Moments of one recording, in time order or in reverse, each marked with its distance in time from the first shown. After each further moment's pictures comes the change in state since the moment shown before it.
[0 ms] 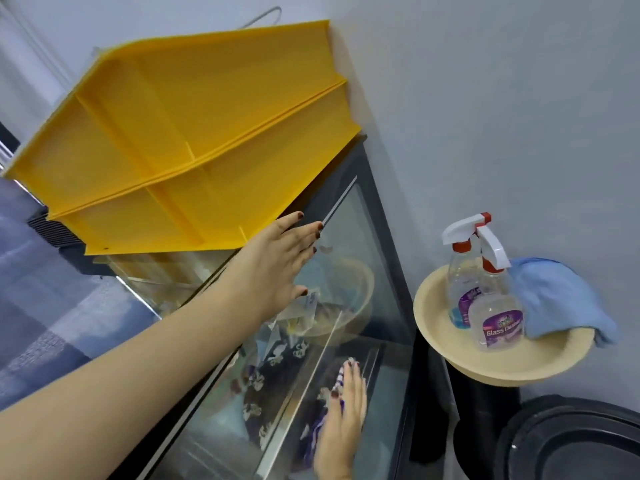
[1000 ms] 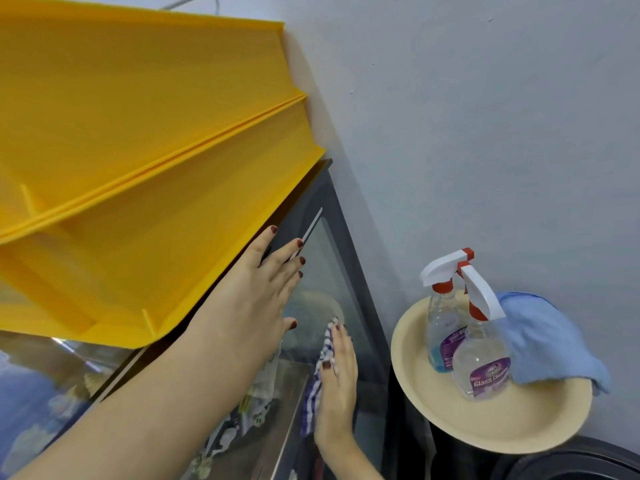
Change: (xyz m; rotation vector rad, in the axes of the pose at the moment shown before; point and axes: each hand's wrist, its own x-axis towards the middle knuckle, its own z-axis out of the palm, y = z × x) left_hand 0.075 0.001 -0.006 0.029 -0.059 -0.001; right_hand 0.143 -0.030 0.022 0.178 -0.121 -0.246
